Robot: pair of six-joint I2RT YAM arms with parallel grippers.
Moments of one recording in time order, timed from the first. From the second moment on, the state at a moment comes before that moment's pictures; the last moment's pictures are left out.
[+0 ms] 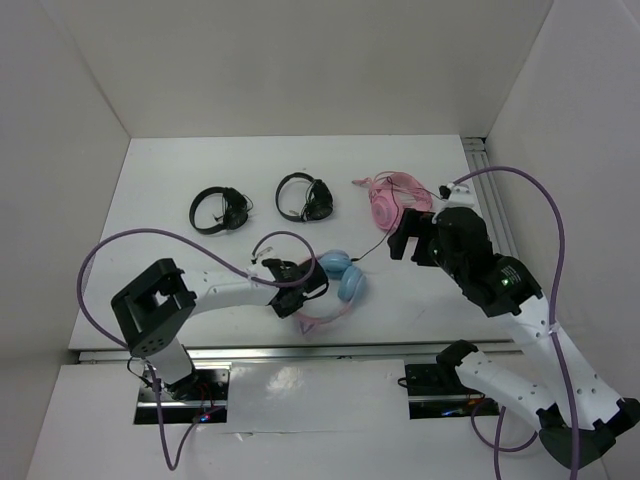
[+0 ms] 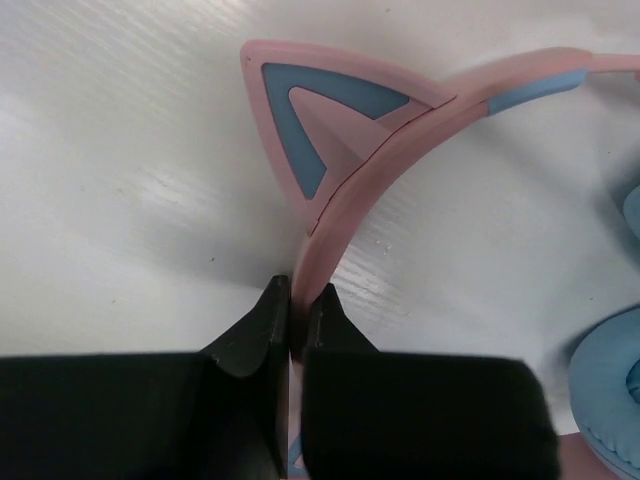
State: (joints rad) left arm -0.96 1.66 0.96 -0.73 -0.41 -1.58; right arm 0.53 0.82 1.06 -0.80 0.25 0.51
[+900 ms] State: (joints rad) left arm -0.77 0.98 1.59 -1.46 -0.80 -0.71; right arm 0.56 0.75 0.81 -0.28 -0.34 0.26
